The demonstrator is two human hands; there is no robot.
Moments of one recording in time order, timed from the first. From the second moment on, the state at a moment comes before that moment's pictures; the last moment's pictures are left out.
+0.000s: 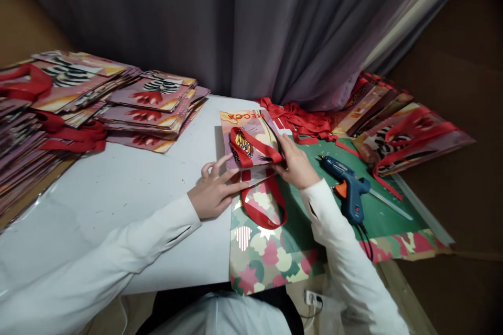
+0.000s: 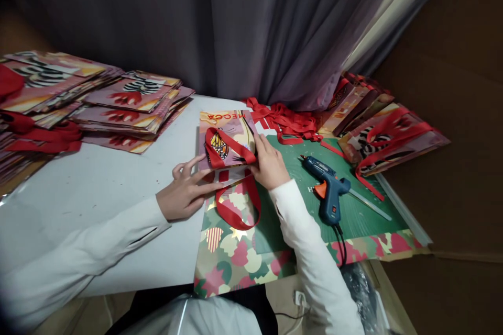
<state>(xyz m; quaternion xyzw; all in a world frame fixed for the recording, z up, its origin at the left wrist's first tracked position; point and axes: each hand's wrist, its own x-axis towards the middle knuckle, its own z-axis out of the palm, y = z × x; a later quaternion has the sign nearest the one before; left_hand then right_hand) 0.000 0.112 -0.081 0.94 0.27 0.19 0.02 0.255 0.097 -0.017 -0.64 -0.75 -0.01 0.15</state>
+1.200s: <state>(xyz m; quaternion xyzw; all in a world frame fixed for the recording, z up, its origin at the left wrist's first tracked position) 0.003 0.103 -0.075 0.93 0.32 0.16 0.03 0.168 -0.005 -0.075 -0.61 -0.78 0.03 0.12</state>
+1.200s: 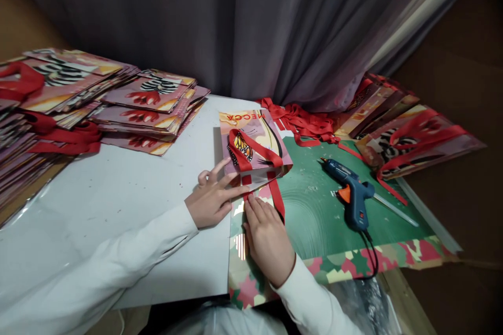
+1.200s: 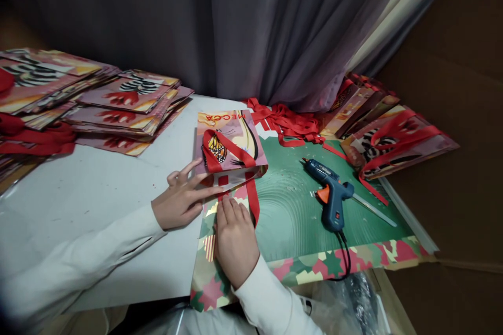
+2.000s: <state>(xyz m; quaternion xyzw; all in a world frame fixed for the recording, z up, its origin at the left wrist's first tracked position) 0.002 0.104 -0.078 0.93 0.31 0.18 0.05 0.319 -0.006 -0.055 -0.90 -0.38 -0.08 0.21</state>
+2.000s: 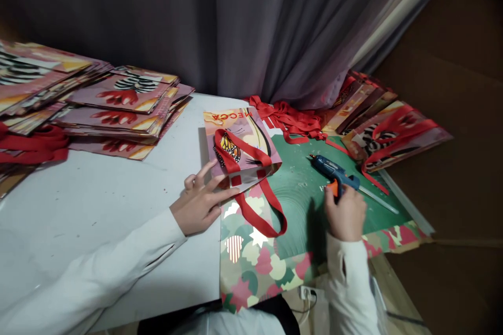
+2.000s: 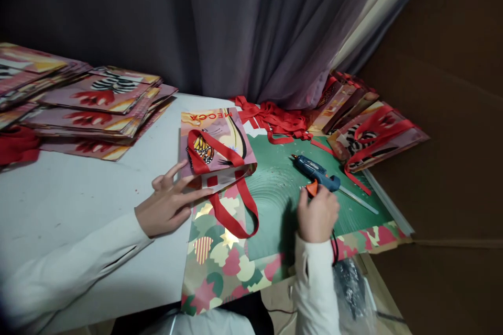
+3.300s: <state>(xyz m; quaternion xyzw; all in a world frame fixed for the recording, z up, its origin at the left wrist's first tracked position) -0.002 0.108 -0.078 0.94 0.30 0.16 0.01 0.324 0.031 -0.025 -0.52 -0.75 0.34 0.23</state>
